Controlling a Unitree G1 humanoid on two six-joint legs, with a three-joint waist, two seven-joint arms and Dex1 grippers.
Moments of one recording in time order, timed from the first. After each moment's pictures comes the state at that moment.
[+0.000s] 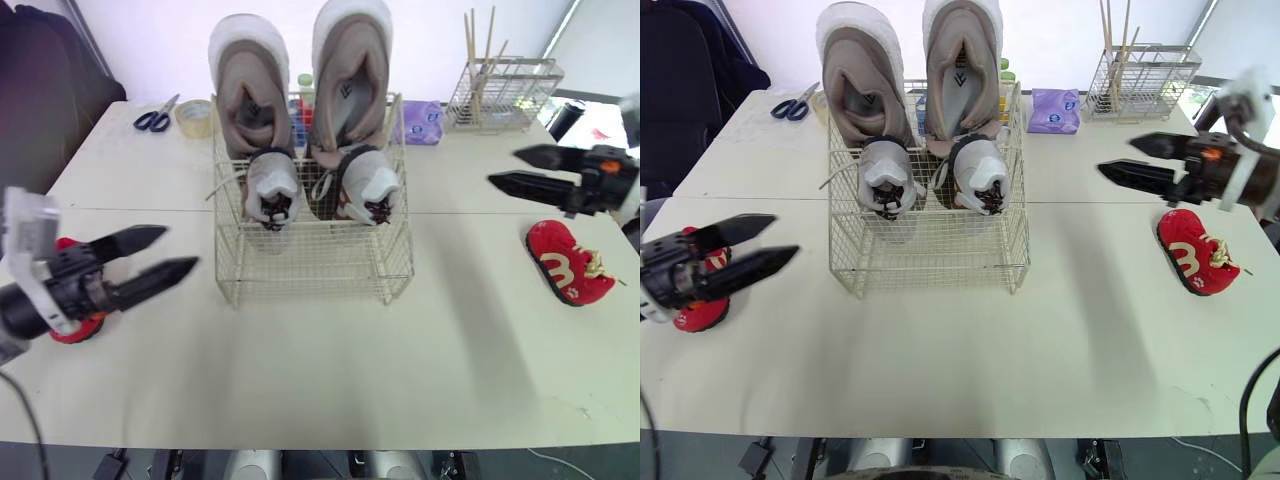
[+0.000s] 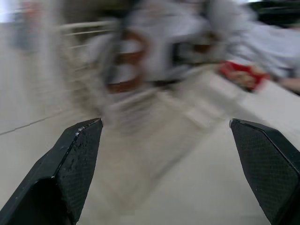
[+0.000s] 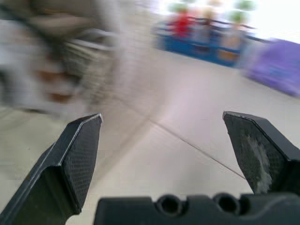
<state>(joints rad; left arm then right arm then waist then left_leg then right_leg) -0.02 0.93 0.67 -0.64 -1.38 0.95 -0.64 -0.46 -1.08 -0.42 0.05 0.67 0.79 0.90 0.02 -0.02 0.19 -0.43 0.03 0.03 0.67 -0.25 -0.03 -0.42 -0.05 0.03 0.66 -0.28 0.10</state>
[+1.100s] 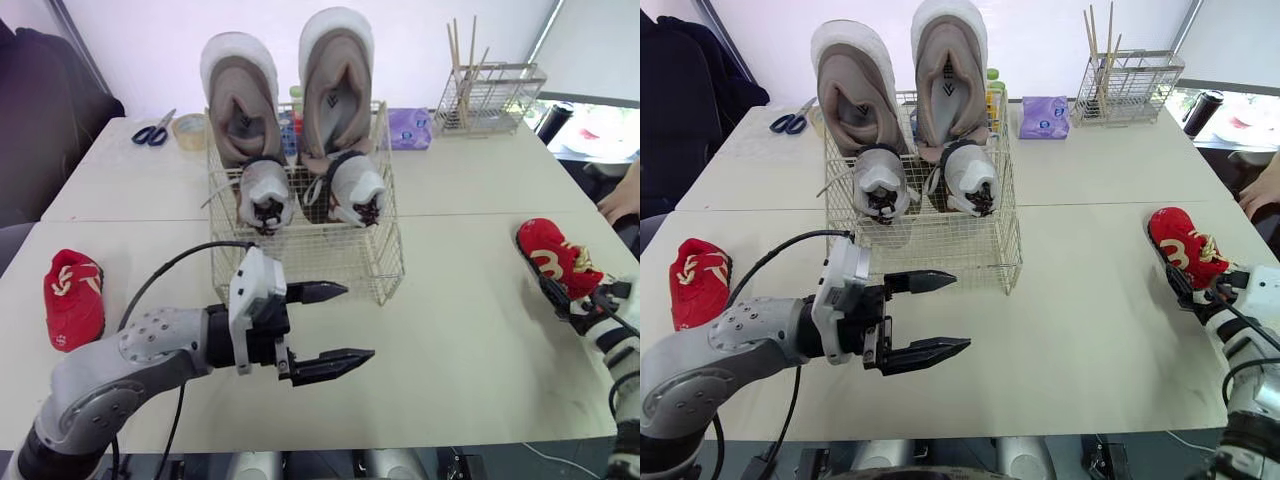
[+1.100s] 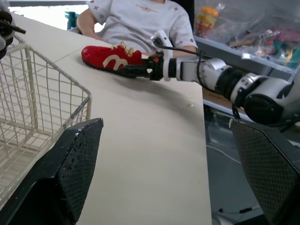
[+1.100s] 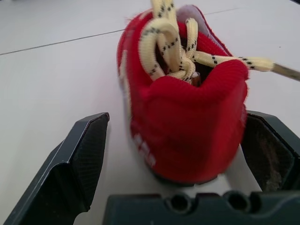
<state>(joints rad) -0.19 0.71 -0.04 -0.85 -1.10 0.80 -0.52 -0.18 -0.63 -0.62 0.54 0.37 0.19 0.57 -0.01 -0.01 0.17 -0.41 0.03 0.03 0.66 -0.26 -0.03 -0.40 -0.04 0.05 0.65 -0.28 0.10</state>
